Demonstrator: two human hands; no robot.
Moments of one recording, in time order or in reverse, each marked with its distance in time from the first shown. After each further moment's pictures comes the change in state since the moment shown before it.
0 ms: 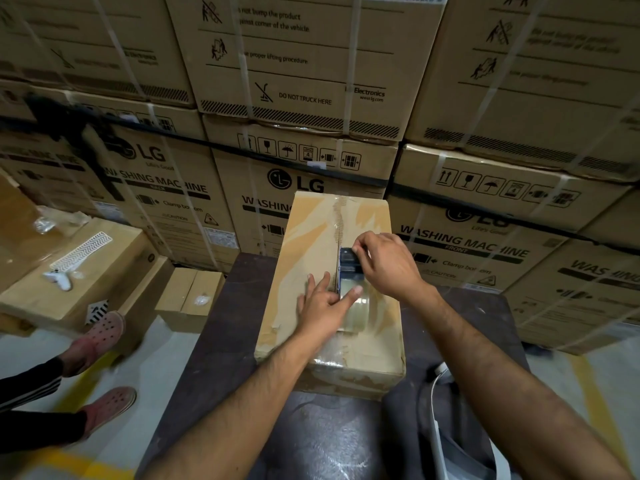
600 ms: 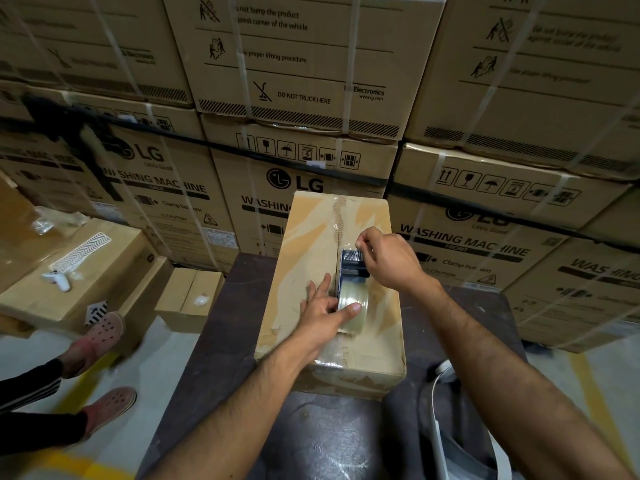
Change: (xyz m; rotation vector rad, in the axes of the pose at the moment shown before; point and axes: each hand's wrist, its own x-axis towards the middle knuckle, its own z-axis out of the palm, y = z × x) left_hand -0.005 -0.008 -0.003 -0.212 -0.113 -0.090; right_hand 0.011 0.002 -0.007 0.006 -0.090 0.092
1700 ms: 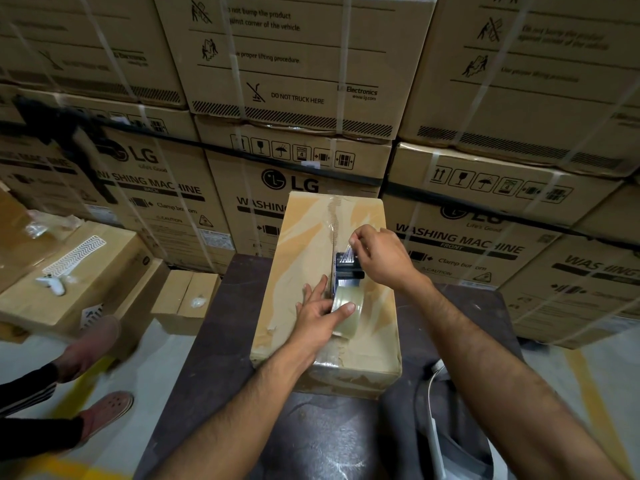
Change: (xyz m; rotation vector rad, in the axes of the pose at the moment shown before) left_hand -0.007 -0.003 0.005 -0.091 0.034 0.067; right_hand 0.004 0.002 0.004 0.102 0.021 0.016
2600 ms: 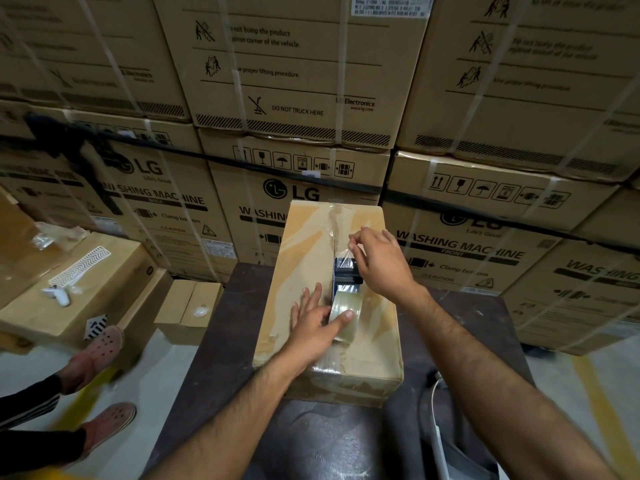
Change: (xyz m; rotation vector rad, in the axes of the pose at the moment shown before) left_hand -0.007 0.006 -0.011 0.429 -0.006 0.063; right_hand -0.009 -0.004 0.004 0.017 0.055 -0.030
